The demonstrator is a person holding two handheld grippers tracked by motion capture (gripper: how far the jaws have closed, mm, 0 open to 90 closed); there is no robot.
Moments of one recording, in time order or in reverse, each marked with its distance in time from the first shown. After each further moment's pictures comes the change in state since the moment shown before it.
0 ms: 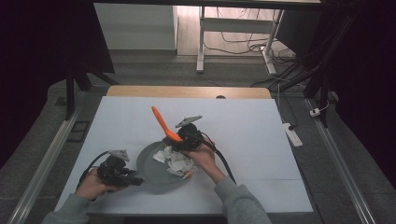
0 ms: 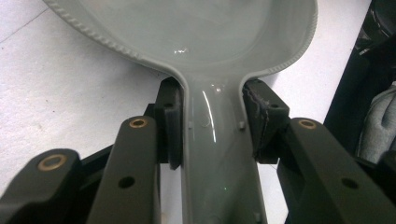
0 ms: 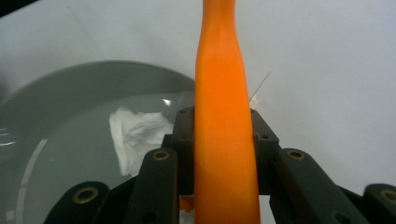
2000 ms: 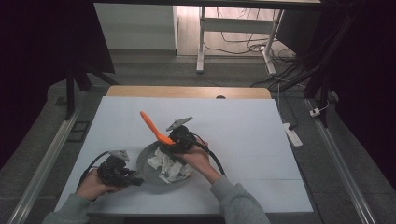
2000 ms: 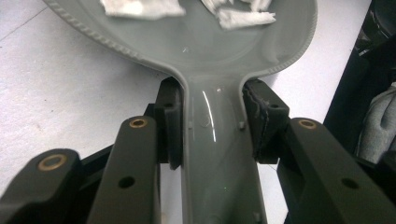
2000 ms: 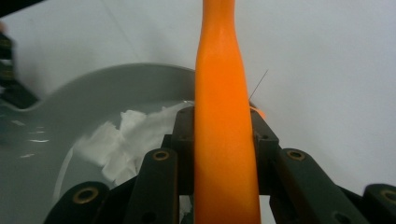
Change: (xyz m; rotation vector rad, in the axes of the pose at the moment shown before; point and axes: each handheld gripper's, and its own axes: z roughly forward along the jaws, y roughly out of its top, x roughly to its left) left arm 0.000 0.000 0.001 -0.001 -0.002 -0.005; right arm 0.022 0.010 0.008 0.023 0.048 -0.075
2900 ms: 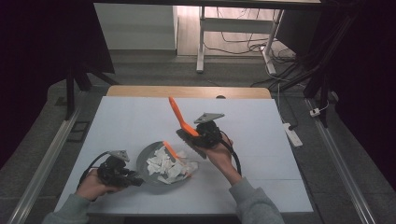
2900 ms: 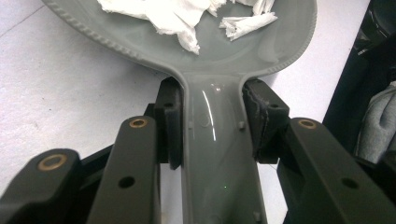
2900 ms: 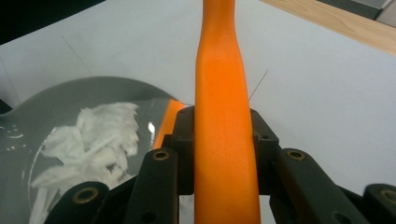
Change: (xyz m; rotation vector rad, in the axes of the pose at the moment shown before) left arm 0.000 -0.001 0.000 0.000 -0.004 0.001; right arm -0.034 -0.025 -0.074 -0.130 -0.155 0.090
